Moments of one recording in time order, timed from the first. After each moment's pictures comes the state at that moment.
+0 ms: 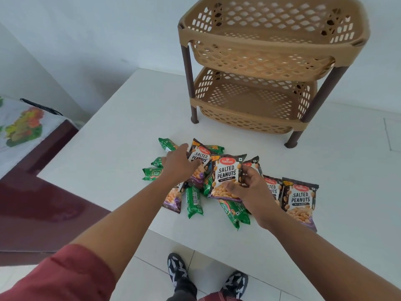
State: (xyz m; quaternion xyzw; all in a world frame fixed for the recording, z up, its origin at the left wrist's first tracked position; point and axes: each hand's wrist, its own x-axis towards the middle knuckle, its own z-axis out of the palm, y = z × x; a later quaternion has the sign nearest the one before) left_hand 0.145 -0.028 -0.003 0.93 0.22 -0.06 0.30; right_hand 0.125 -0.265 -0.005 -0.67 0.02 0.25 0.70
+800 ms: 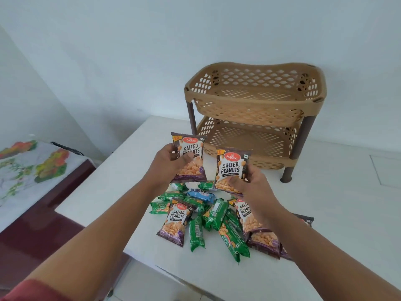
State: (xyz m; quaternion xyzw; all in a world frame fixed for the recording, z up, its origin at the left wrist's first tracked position) left_hand 0.135 -0.014 0.129 0.70 0.12 0.06 0.70; right_hand 0.168 -0.259 0.076 -0.67 -0.05 0.17 0.72
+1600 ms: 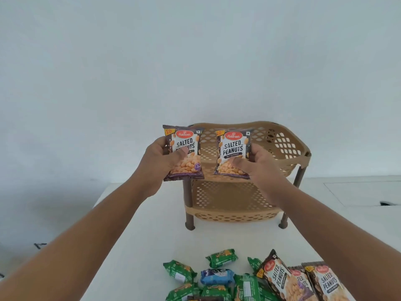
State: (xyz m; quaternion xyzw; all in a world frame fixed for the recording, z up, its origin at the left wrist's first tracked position) left_hand 0.297 0.098 0.251 0.68 -0.09 0.00 0.73; right_hand 0.270 -0.162 0.236 -0.74 -0.04 -0.06 0.67
